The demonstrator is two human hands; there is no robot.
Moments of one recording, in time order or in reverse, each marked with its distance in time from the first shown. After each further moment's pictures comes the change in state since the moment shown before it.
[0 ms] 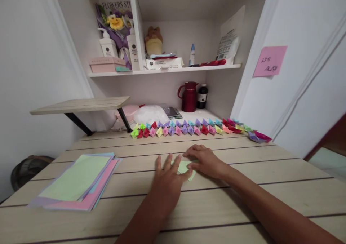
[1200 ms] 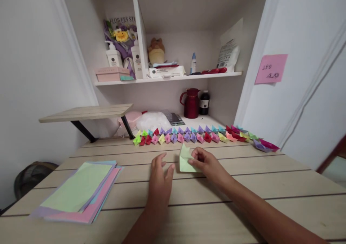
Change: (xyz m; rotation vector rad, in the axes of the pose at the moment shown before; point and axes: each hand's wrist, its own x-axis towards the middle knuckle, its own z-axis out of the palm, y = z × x) left_hand 0.016 -0.019 0.011 -0.767 0.673 -0.411; right_hand 0.009 -0.017 0.013 0.711 0.182 0.088
